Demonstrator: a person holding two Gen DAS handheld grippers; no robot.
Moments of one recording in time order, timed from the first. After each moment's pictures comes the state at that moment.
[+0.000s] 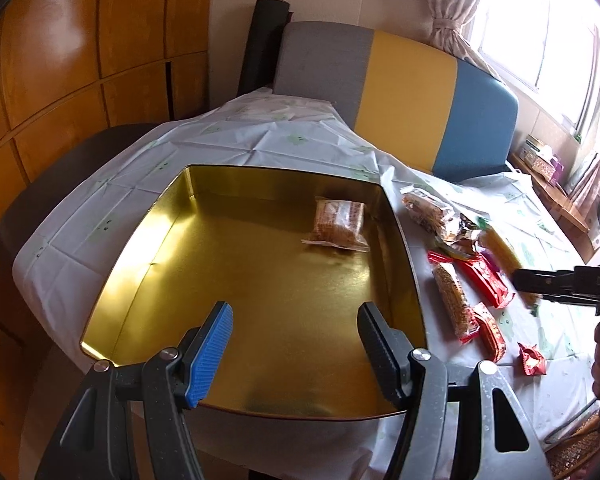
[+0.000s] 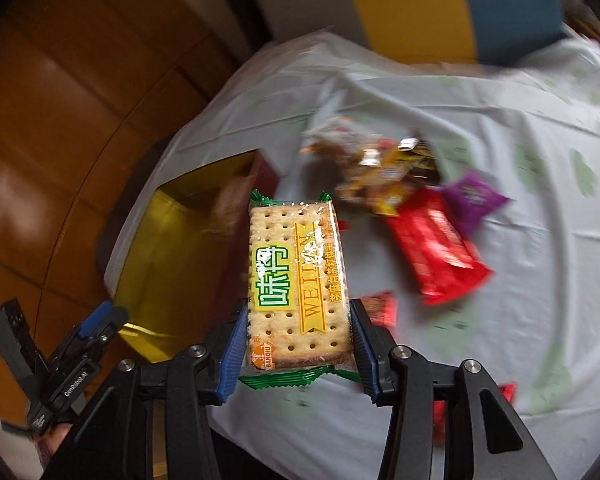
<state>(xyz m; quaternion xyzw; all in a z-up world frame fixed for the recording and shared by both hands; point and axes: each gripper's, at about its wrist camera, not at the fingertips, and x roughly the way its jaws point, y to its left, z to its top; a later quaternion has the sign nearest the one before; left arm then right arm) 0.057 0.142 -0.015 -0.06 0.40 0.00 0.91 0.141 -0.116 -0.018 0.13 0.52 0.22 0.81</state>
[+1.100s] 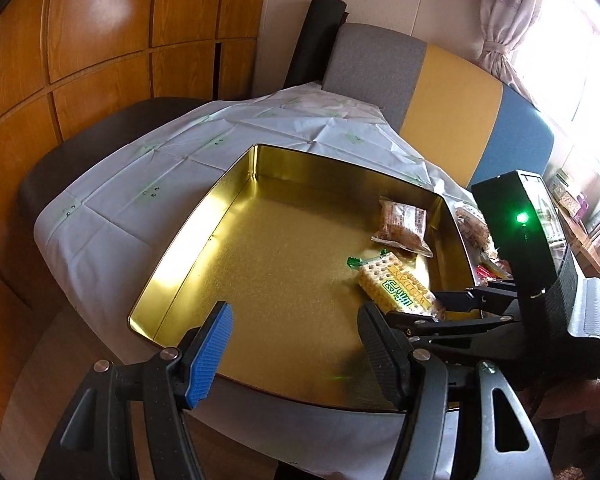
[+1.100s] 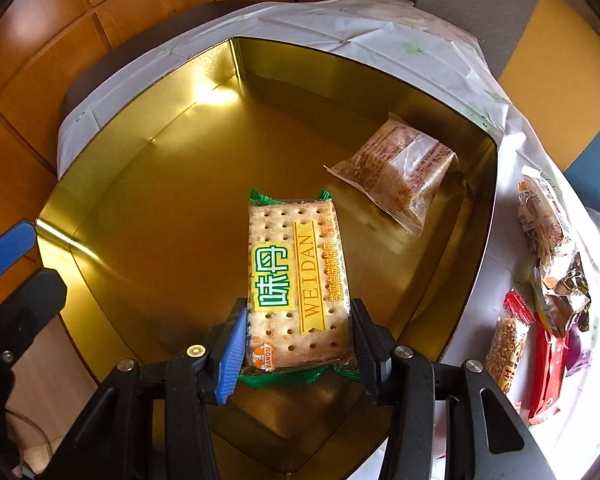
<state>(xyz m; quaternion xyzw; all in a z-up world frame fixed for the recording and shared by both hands) 0.051 0.197 -0.034 -0.11 0.40 0.05 0.91 0.155 0.069 -0.075 -0.15 0.55 0.25 0.78</state>
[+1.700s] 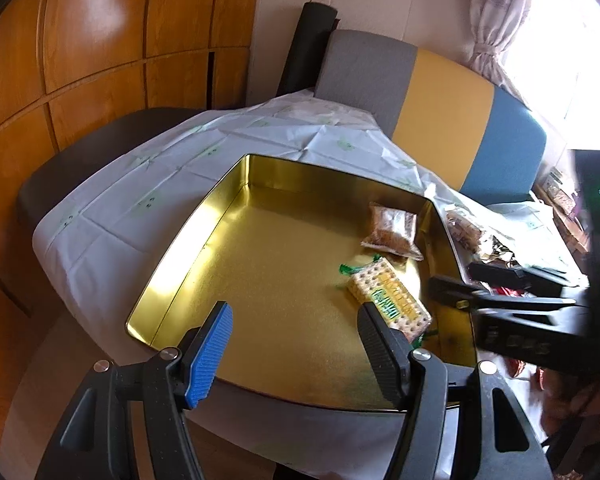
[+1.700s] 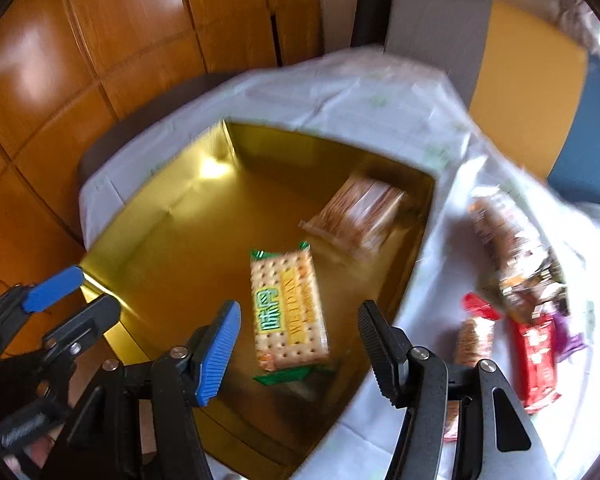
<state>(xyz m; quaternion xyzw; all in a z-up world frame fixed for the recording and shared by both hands) 0.046 0.191 -0.027 -0.10 0.39 0.04 0.91 0.124 0.014 -0.018 -0.08 0.43 0.25 0.86</state>
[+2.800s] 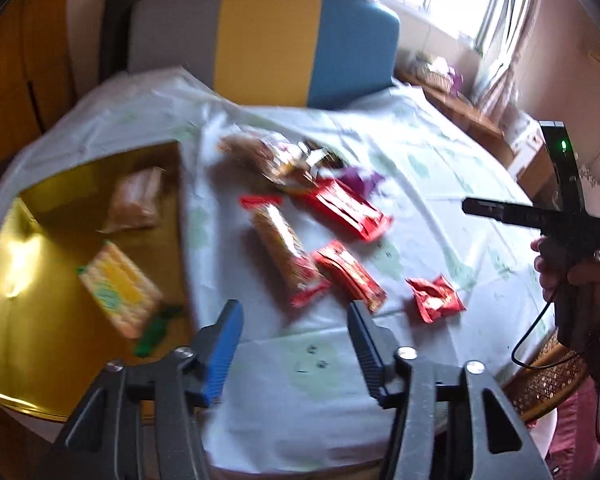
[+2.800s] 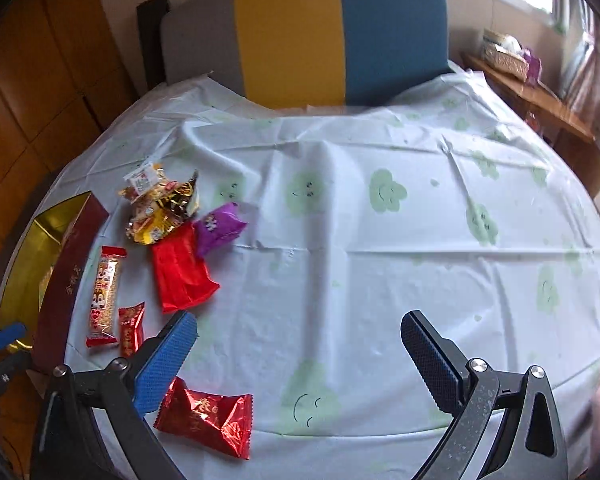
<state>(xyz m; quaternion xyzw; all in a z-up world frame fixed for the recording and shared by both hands) 0.066 -0.011 -0.029 0.02 0.47 -0.21 0.86 0.108 -0.320 -0.042 0.08 0.49 0.01 0.87</state>
